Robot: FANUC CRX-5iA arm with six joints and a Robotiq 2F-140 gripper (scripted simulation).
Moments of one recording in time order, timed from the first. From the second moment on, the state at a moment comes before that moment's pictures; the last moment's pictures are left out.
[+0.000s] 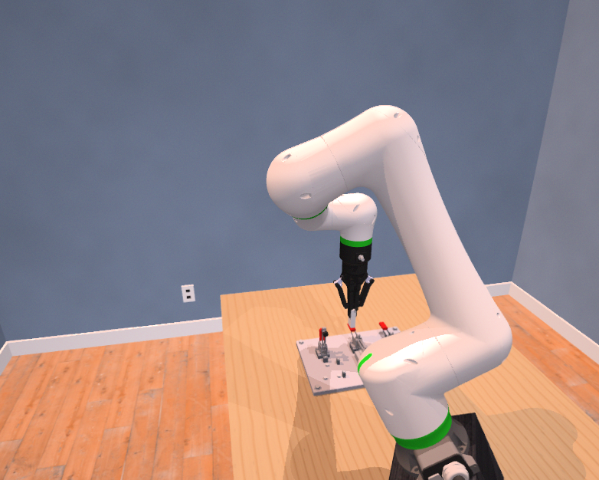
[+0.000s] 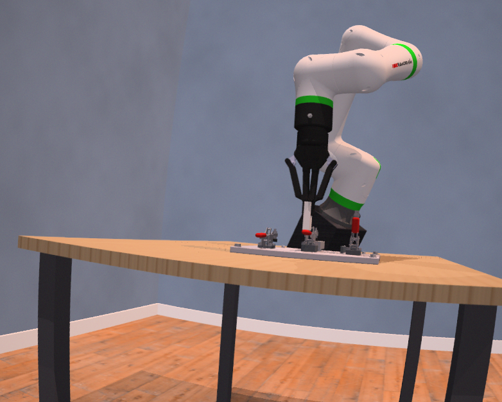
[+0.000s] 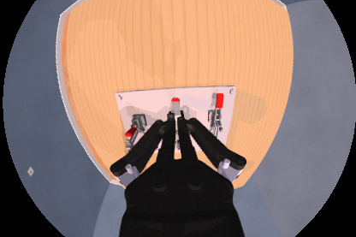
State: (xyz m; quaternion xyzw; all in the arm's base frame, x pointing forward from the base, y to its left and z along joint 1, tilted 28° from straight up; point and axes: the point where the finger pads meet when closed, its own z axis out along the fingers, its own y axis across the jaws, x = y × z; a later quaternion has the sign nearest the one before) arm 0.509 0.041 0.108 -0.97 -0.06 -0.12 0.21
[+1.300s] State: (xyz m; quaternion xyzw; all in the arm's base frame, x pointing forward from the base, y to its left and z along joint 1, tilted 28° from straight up) arm 0.509 0.042 0.105 -0.97 -0.06 -0.12 0.21
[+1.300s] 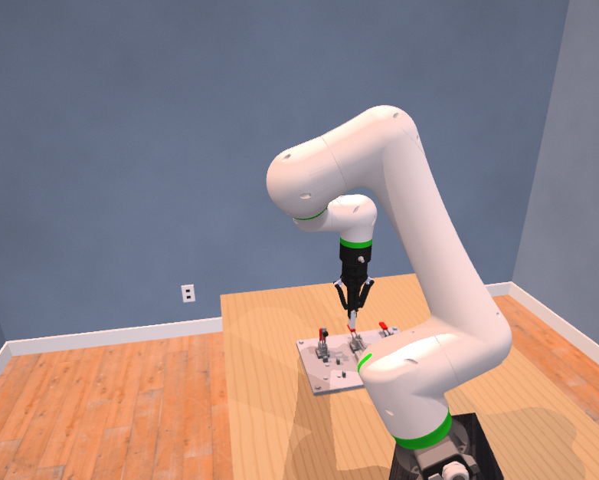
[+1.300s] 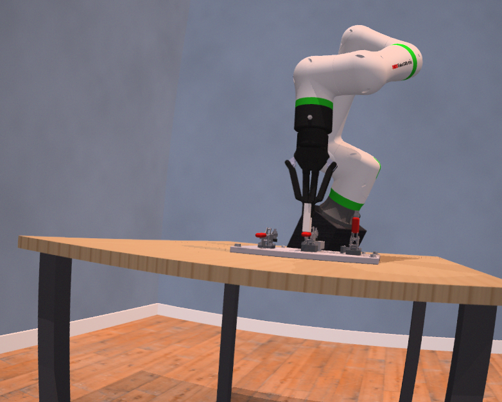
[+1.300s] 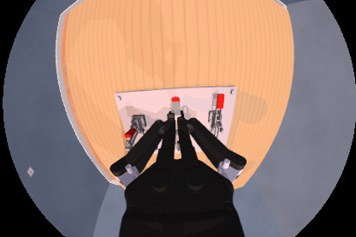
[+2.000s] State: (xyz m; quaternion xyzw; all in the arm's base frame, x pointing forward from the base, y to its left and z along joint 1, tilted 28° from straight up) arm 0.509 0.040 0.109 -0.97 -0.06 -0.12 0.21
